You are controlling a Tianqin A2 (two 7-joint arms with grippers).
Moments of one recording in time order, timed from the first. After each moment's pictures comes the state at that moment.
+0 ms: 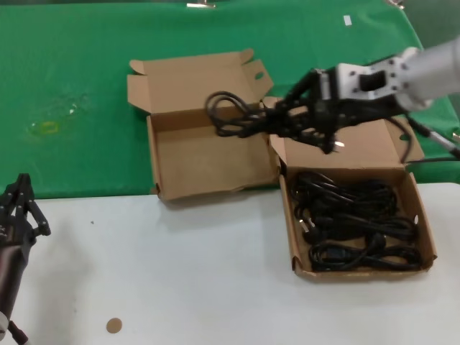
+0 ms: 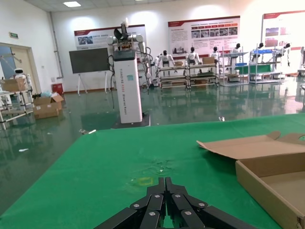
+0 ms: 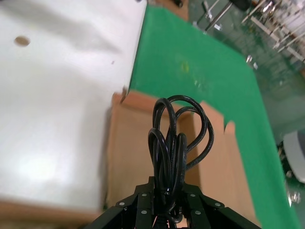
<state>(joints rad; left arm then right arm) 0.00 -0.30 1.60 -1.60 -1.80 0.00 0.00 1.10 0.58 -2.11 1.15 1.33 -1.18 -0.08</state>
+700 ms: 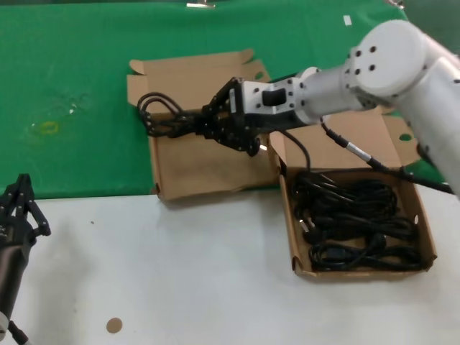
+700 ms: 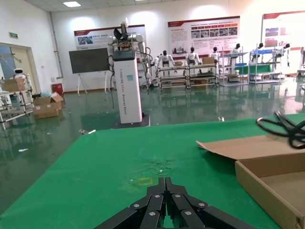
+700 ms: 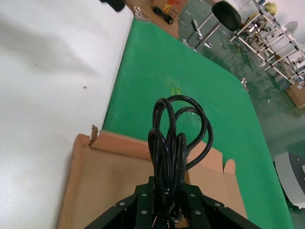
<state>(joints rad) 0.00 -0.30 1.60 -1.60 -1.80 0.00 0.00 1.15 0.26 -2.18 0.84 1.27 -0.93 -0.20</state>
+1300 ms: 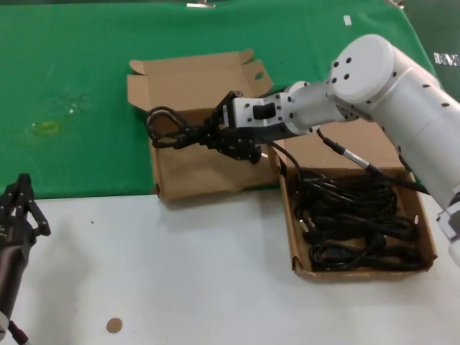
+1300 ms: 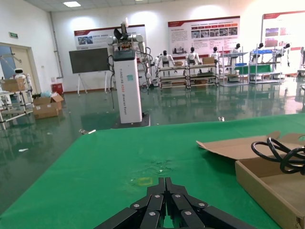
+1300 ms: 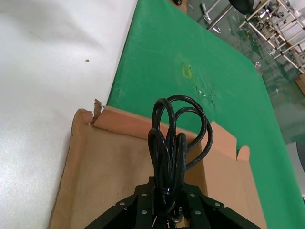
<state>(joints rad) 0.00 -0.30 1.60 -1.60 -1.80 0.00 0.00 1.20 0.16 -2.19 0.56 1.27 -0.84 -0.36</state>
